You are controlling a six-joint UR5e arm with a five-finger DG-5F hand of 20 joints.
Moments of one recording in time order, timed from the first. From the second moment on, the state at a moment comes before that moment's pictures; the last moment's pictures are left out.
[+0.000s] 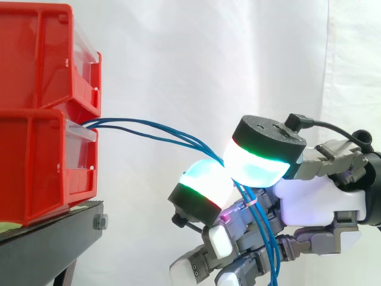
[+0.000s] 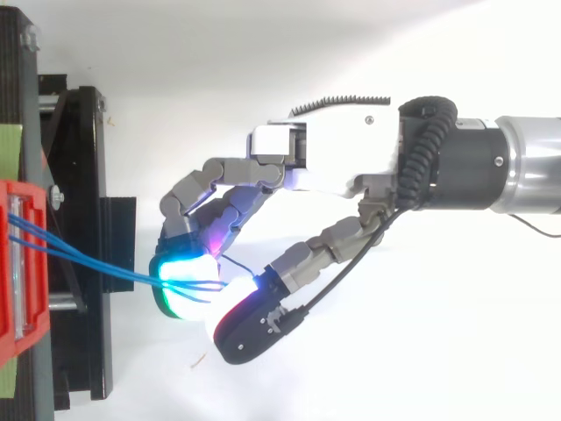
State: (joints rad) arm 0.10 -2.29 -1.26 -2.75 -1.50 -0.04
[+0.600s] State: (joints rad) arm 0.10 -2.29 -1.26 -2.75 -1.50 -0.04
